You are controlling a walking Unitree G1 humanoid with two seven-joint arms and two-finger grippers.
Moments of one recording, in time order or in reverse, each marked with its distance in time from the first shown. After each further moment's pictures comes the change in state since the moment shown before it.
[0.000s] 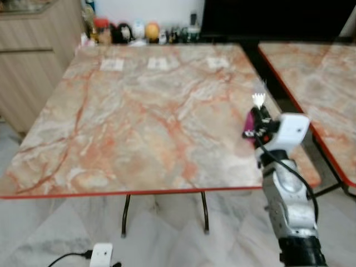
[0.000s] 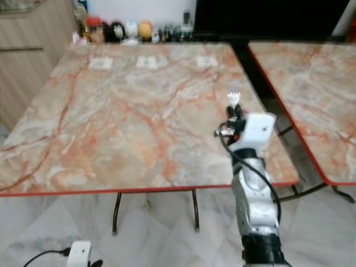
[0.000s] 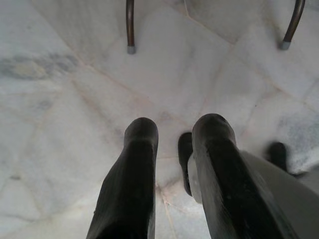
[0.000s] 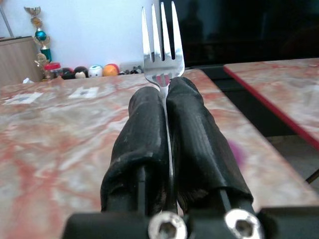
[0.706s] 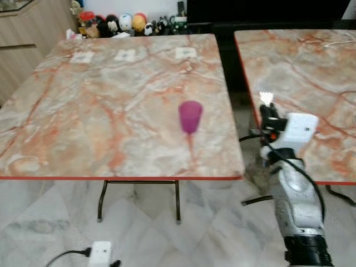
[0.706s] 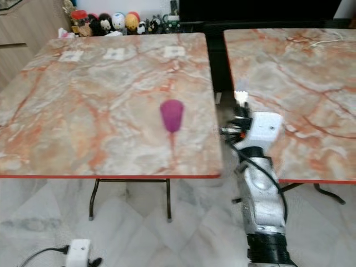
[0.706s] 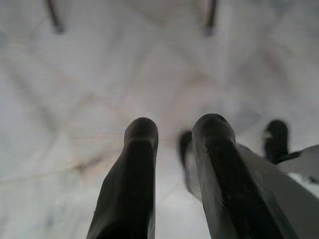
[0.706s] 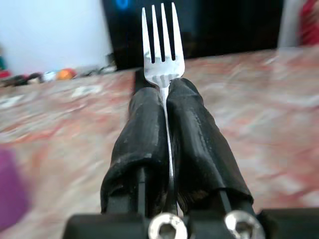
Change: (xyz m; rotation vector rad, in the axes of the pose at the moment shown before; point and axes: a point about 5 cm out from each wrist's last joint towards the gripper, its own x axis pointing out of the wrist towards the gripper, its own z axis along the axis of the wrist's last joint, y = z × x) left arm 0.002 -0.016 0.001 -0.003 0.008 -0.046; right arm -0.001 -0.025 0.006 -0.011 -0.013 -0.107
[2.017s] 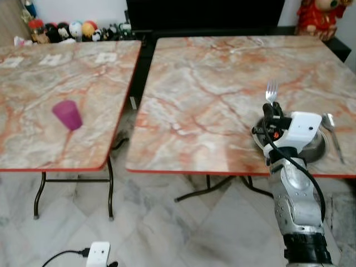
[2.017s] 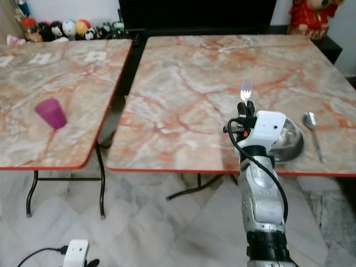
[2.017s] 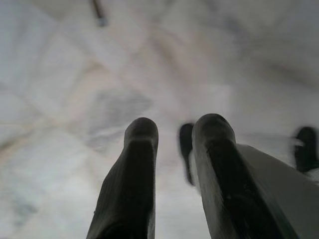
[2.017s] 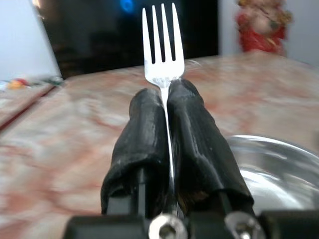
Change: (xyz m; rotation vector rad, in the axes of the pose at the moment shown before) left arm -0.003 0.004 -0.007 0.018 0.020 -0.002; right arm -0.003 -0.007 -0.008 0.004 0.022 -0.041
